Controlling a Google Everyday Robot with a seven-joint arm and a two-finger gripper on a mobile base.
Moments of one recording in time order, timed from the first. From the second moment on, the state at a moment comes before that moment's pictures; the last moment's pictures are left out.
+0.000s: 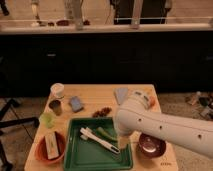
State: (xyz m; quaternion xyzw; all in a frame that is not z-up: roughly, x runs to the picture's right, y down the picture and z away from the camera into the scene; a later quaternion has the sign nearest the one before) arm 0.063 0.200 0.660 -0.27 -0.08 -0.05 0.96
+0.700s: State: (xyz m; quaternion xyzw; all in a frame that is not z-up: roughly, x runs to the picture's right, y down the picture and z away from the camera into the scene) arm 0.047 0.202 0.690 -0.25 -0.08 -0.01 0.96
